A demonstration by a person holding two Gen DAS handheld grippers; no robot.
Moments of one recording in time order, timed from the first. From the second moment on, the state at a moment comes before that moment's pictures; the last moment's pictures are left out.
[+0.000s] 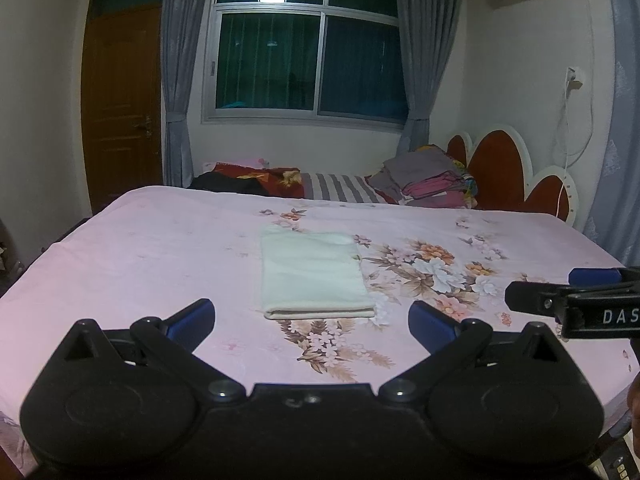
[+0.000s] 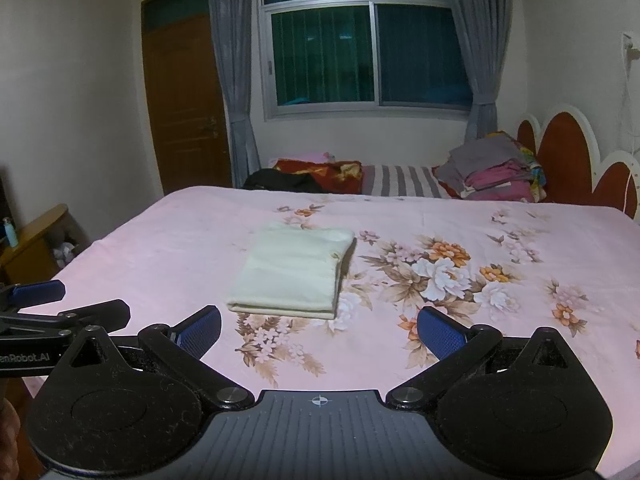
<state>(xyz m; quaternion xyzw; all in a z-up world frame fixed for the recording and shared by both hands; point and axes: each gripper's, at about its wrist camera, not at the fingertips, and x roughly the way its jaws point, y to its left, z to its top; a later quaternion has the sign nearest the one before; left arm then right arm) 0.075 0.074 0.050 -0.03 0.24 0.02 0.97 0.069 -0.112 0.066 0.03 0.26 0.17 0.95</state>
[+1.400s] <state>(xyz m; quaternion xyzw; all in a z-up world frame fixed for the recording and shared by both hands) 0.074 0.086 0.053 -0.03 0.24 0.02 0.97 0.066 -0.112 0.071 0.02 0.26 0.18 0.95</state>
